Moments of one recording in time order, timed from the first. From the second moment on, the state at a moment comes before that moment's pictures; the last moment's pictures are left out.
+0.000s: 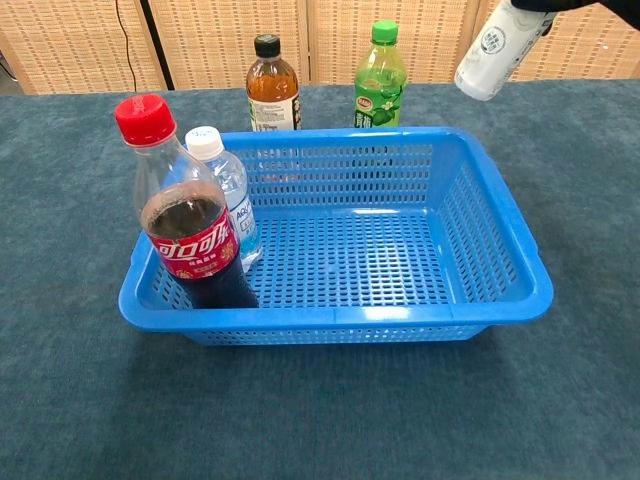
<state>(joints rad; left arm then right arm) -0.25 -1.00 -0.11 -1.54 1.45 1.34 -0.60 0.76 -1.49 0.19 -0.97 -1.49 1.20 1.24</state>
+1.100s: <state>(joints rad) -0.26 -1.01 -0.10 -1.54 1.47 1.33 -0.60 0.70 -1.52 -0.01 -1.21 -1.72 1.21 0.77</state>
